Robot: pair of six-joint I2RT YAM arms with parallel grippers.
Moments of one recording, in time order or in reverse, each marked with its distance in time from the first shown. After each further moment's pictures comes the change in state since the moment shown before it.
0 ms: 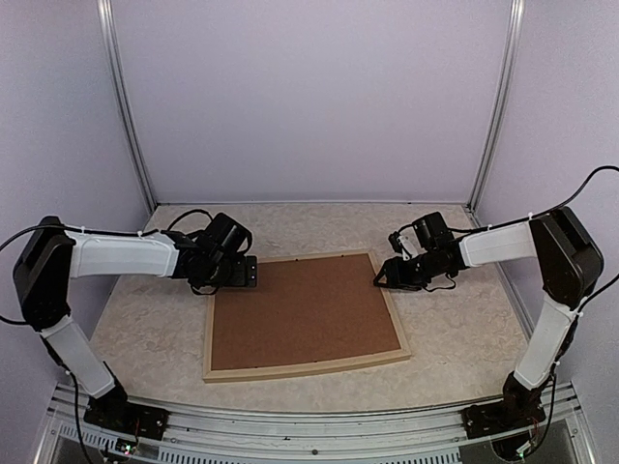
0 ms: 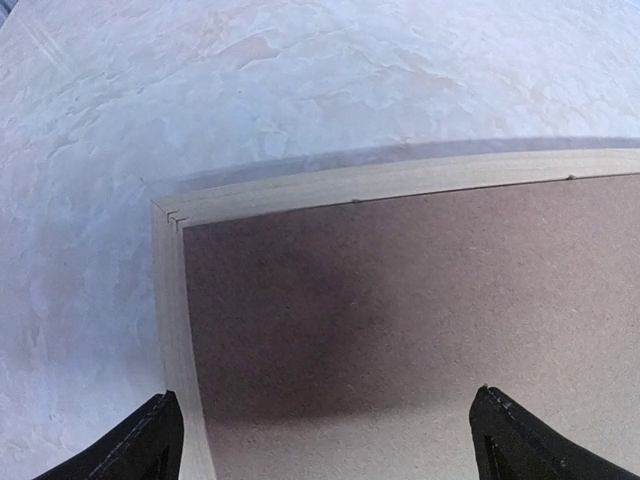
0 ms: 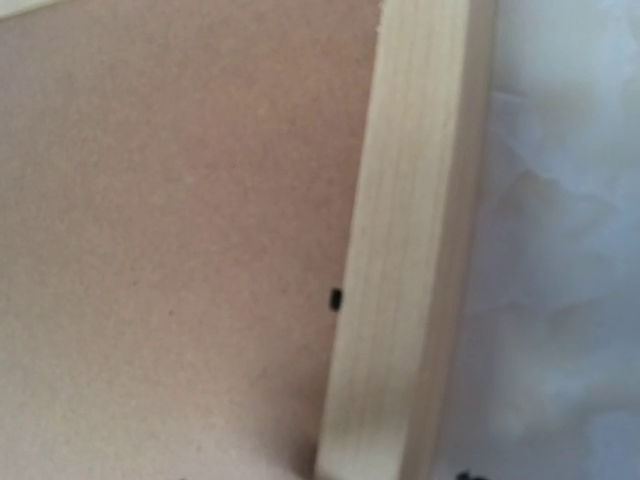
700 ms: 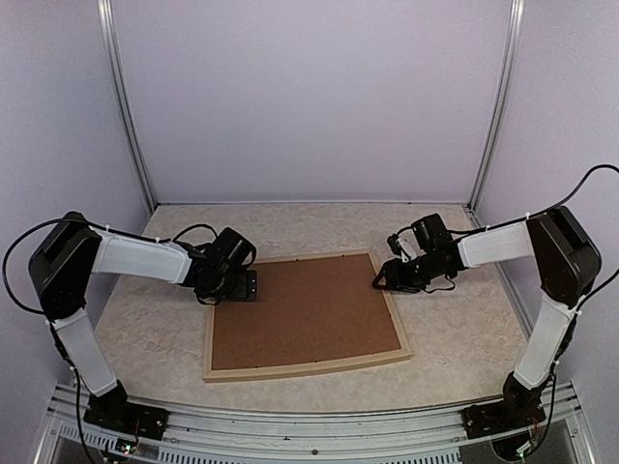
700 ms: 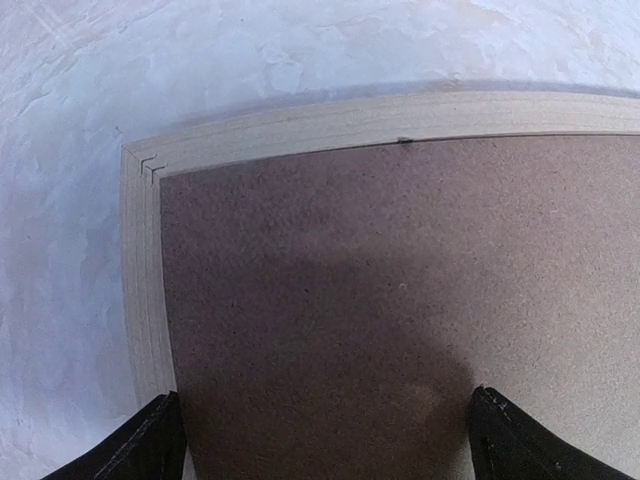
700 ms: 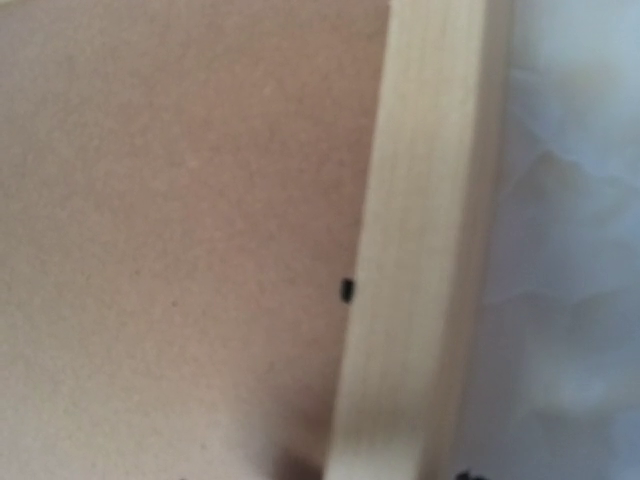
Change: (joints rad) left arm 0.016 0.110 -0.039 0.063 0.024 0.000; right arm 0.000 0.009 0.000 -0.002 -0.018 0.000
